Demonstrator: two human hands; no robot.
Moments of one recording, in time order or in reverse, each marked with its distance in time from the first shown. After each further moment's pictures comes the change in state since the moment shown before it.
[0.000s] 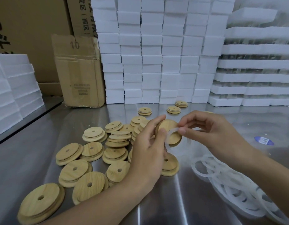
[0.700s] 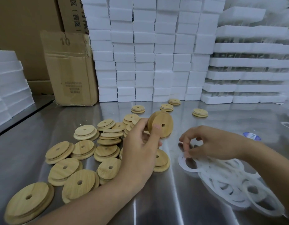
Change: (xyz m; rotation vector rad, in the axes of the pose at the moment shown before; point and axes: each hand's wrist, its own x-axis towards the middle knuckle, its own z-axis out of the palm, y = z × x) left_hand -0.004 0.006 0.003 0.136 0.030 0.077; right_hand 0.003 0.024 -0.040 -0.663 -0.456 0.334
